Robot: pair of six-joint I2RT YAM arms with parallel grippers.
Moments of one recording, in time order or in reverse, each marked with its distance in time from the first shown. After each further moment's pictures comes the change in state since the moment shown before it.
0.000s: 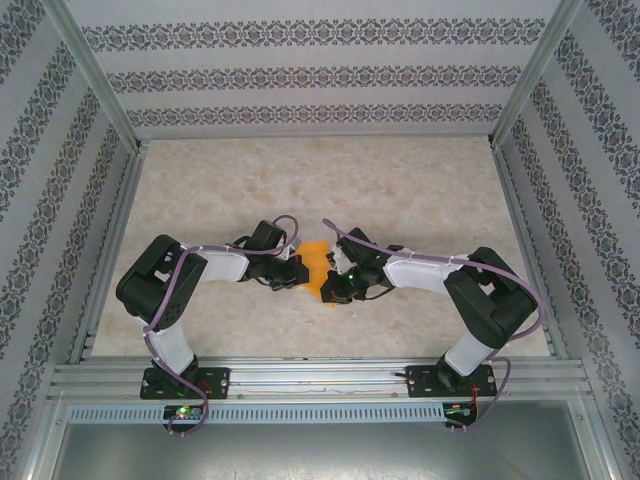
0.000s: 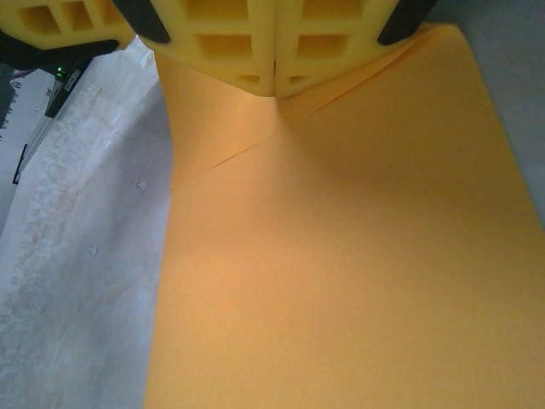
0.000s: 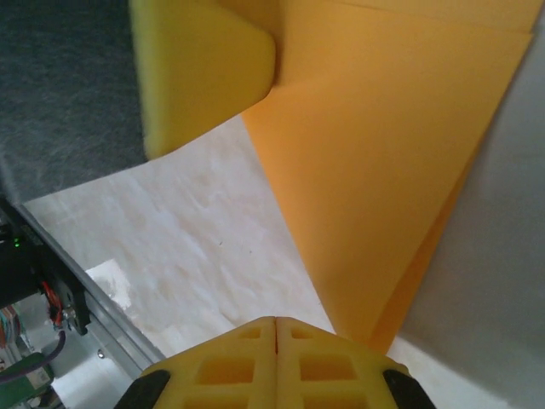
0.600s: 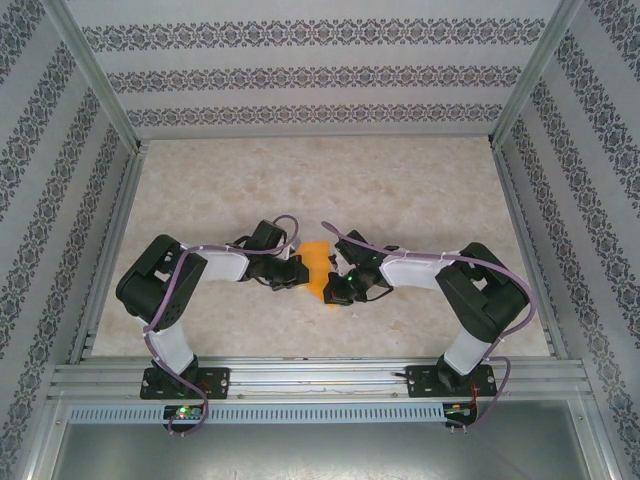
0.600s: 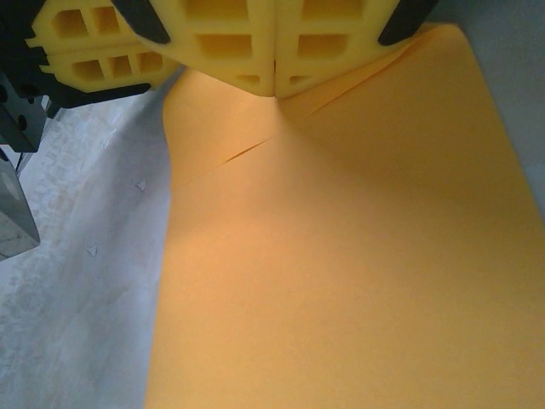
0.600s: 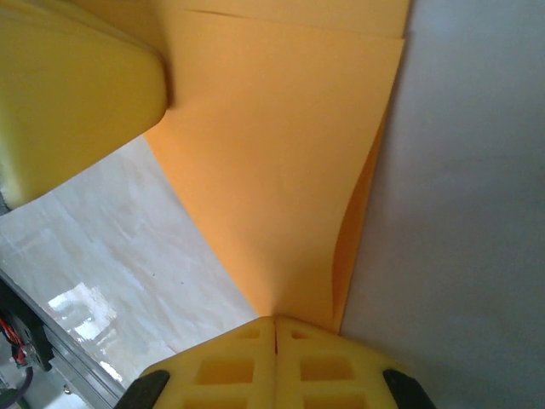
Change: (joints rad) left arm 0.000 0.000 0.005 -0.009 0.000 0.003; right arm 0.000 0.042 0.003 -0.014 0.066 0.028
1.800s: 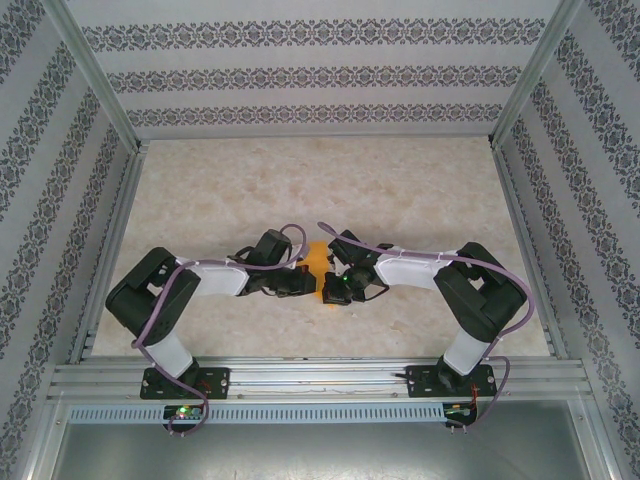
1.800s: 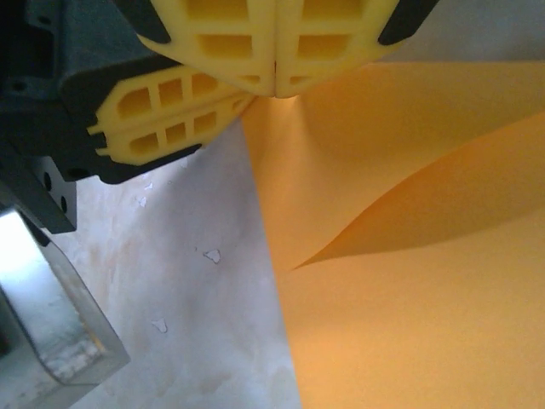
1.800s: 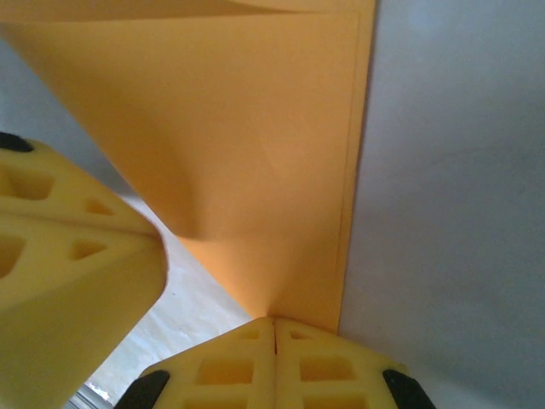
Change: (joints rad) left arm -0.103 -0.091 -0.089 0.119 -0.027 0.018; right arm 0.040 0.015 0.052 -0.080 0.084 0.045
